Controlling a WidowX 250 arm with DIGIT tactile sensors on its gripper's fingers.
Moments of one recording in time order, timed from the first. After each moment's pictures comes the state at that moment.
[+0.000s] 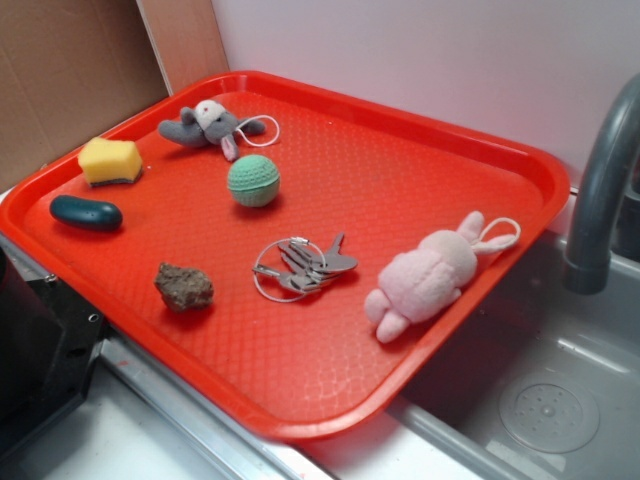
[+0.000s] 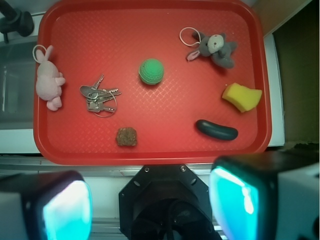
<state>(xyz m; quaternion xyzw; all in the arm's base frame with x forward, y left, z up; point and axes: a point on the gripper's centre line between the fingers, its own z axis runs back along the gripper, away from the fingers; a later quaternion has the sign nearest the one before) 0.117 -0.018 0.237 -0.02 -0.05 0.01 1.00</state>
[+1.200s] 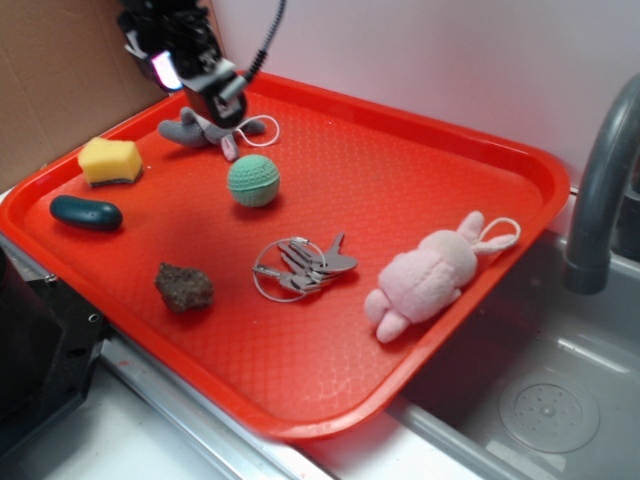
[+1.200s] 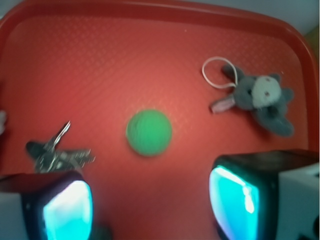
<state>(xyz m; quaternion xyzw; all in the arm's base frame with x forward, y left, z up) 0.214 -0.002 0.116 -0.01 -0.09 -0.02 1.00</state>
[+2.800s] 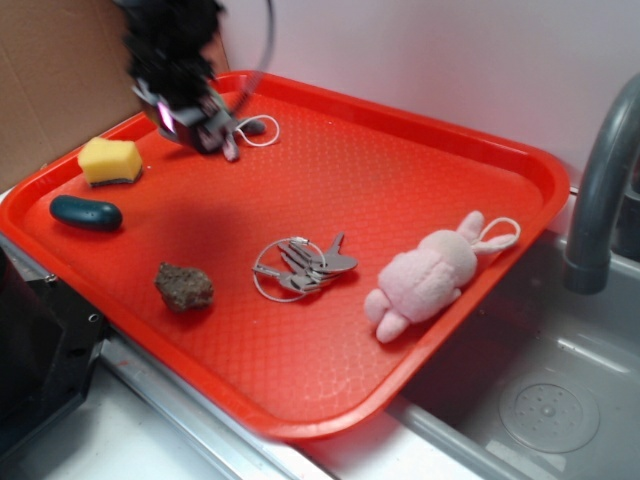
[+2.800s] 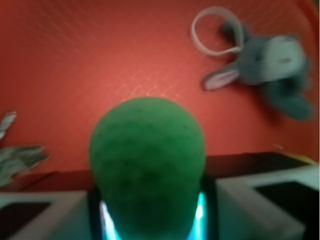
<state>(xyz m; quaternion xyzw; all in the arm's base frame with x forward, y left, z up) 0.198 0.027 0.109 0.02 -0.06 0.01 1.00</state>
